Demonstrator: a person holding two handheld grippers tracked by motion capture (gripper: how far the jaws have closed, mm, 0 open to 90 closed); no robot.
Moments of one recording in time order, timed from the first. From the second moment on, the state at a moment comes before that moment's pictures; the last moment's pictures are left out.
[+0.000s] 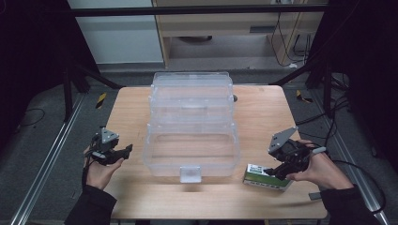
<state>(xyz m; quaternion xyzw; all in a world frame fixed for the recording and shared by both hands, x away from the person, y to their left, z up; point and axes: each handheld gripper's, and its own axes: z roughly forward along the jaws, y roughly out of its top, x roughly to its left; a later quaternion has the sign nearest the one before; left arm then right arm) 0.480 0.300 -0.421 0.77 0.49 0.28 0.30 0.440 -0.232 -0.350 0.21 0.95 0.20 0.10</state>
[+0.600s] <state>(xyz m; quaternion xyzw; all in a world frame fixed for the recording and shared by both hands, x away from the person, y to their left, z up) 0.481 0.300 -0.424 0.77 0.49 0.28 0.30 0.446 -0.227 -0.368 0.16 0.98 0.13 0.07</state>
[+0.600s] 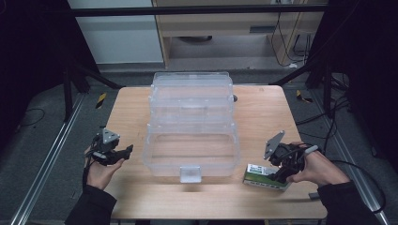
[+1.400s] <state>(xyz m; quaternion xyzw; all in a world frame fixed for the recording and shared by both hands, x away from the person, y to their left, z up) 0.481 0.296 -0.426 0.78 0.48 0.28 0.29 0.450 -0.225 -0.389 0.13 0.99 0.08 0.06</state>
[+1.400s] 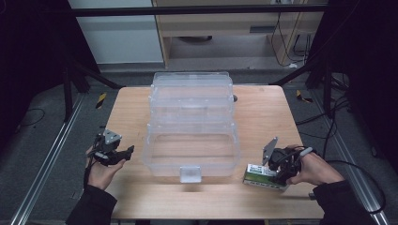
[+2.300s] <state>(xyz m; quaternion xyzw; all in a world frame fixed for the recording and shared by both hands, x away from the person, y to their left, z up) 0.482 0.296 -0.427 0.78 0.48 0.28 0.29 0.456 -0.220 -0.398 0.12 0.99 0.05 0.05</state>
